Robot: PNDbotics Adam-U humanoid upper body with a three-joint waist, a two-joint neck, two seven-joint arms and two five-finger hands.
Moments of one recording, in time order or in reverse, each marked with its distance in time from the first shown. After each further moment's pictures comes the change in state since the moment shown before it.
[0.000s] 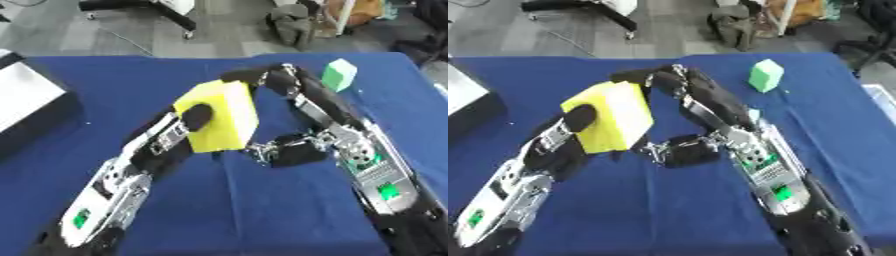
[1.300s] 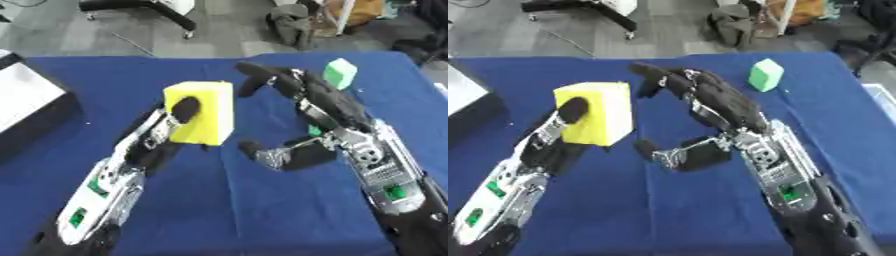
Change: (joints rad) left arm 0.022 0.003 0.048 0.036 -0.061 -0.033 0.040; right arm 0.026 0.000 -0.049 0.009 0.141 -0.015 -0.019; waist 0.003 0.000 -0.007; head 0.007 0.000
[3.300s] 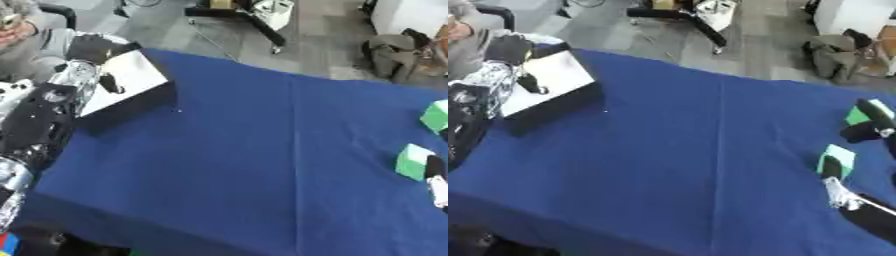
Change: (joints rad) left arm -0.265 0.466 0.458 0.961 -1.767 0.269 0.335; right arm 0.185 -0.017 -0.106 0.000 0.075 0.105 -0.190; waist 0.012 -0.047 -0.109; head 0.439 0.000
